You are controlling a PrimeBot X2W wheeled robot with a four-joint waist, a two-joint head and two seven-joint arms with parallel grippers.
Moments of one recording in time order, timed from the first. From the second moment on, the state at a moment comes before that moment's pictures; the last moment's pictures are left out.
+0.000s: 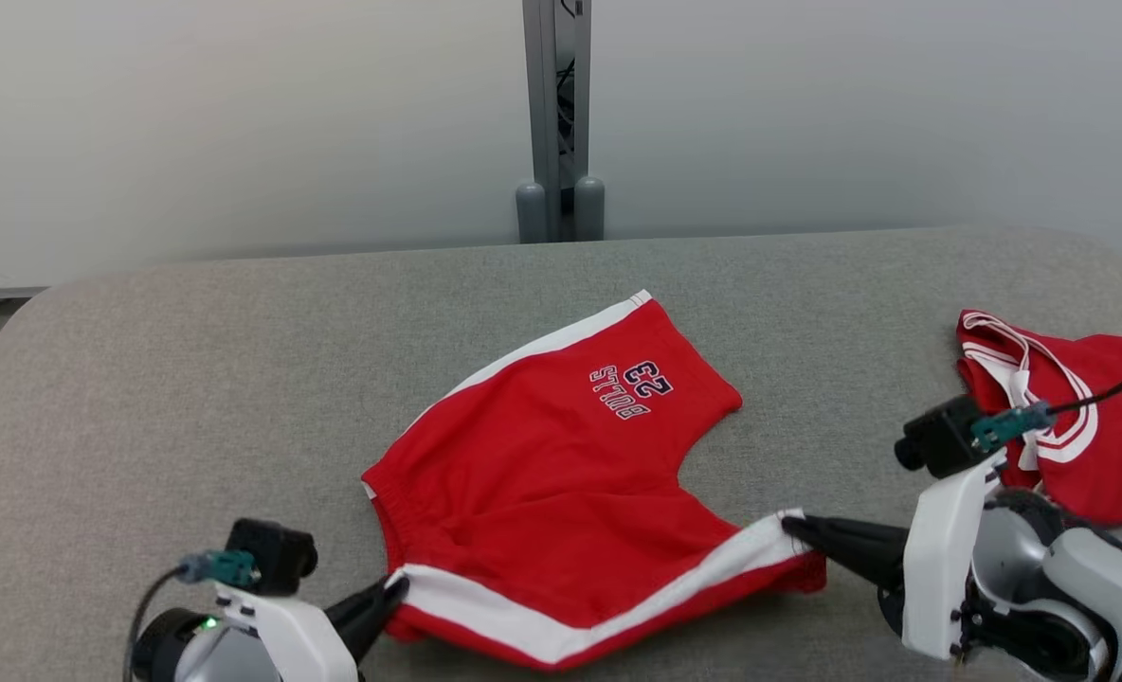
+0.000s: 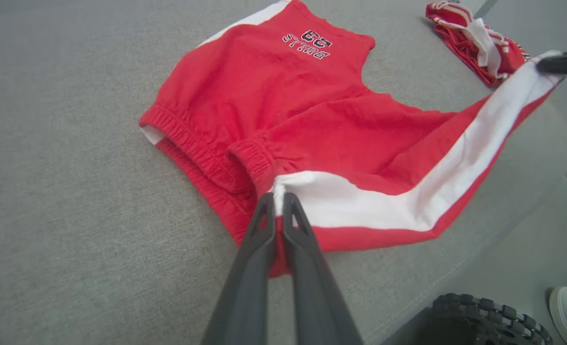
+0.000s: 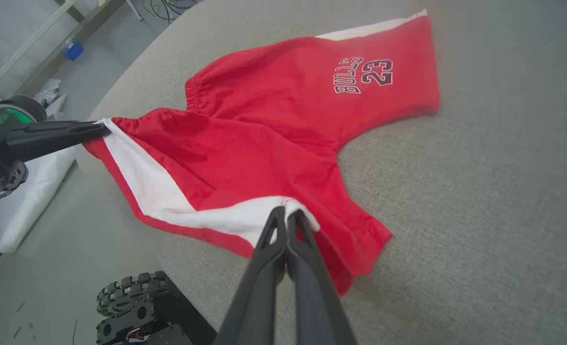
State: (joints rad) left arm -0.06 0.49 -0.56 0.00 -0.75 -0.01 0.35; right arm -0.58 -0.69 1.09 0.14 1.25 0.13 0.26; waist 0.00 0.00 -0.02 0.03
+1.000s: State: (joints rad) left arm -0.44 0.16 -0.30 0.32 -1.15 0.04 0.31; right arm -0.99 -0.61 0.93 0.44 1.23 0.13 0.17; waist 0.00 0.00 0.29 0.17
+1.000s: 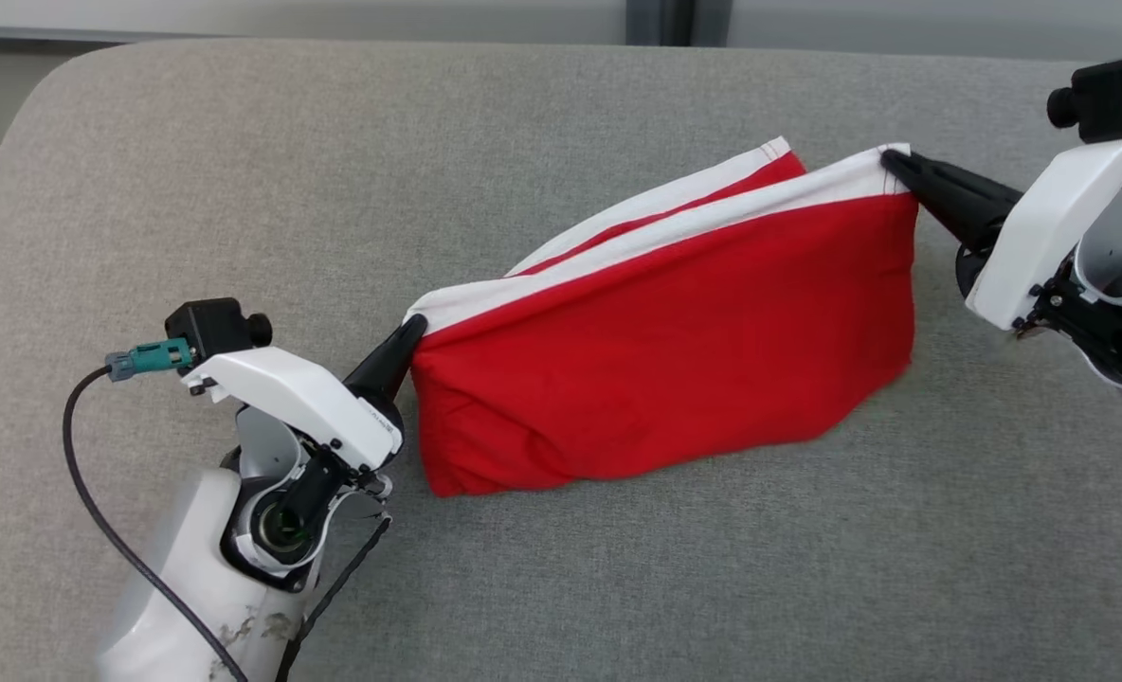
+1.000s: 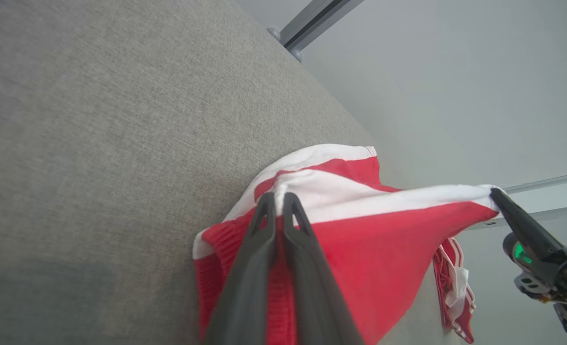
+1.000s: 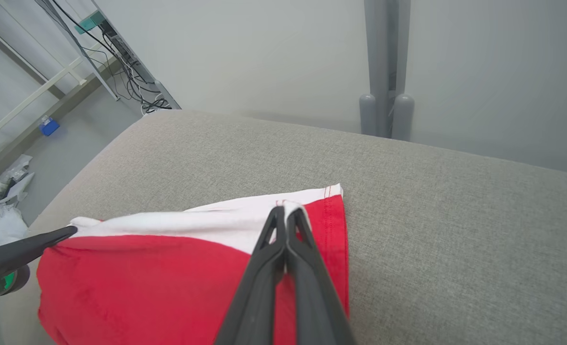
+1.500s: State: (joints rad) left arm -0.59 0.07 -0.35 0.53 -1.13 -0.06 0.18; right arm -1.14 -0.59 1.00 0.60 1.17 0.13 0.08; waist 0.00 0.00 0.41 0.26
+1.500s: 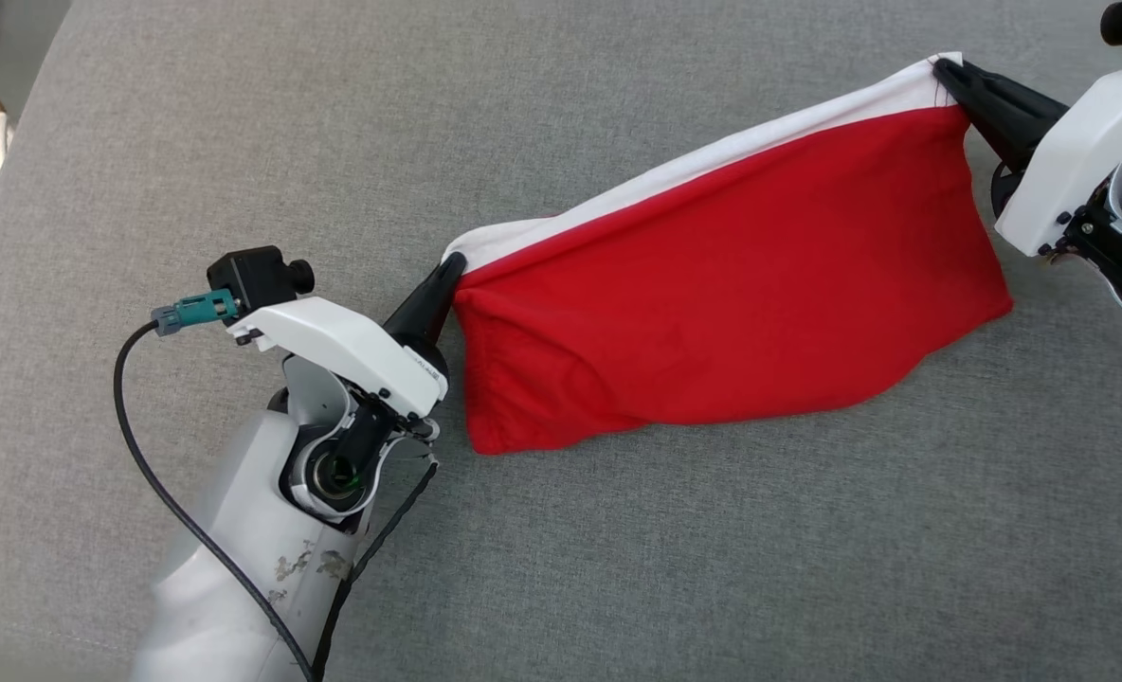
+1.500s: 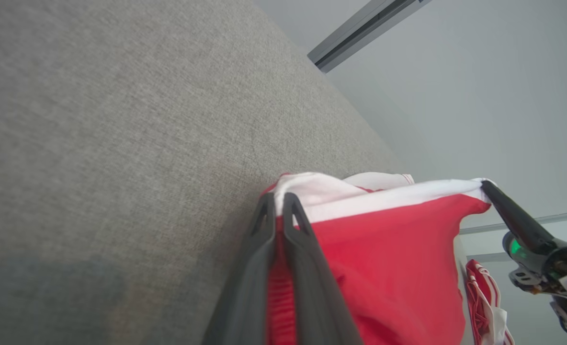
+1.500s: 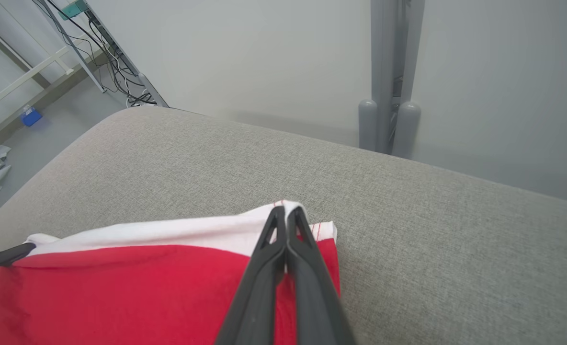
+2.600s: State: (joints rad) left arm -0.68 0.08 -0.46 0.70 -1.13 -0.09 -0.03; right arm -1.19 -0.51 1.16 0.86 1.20 0.13 -0.14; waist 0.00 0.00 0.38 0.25
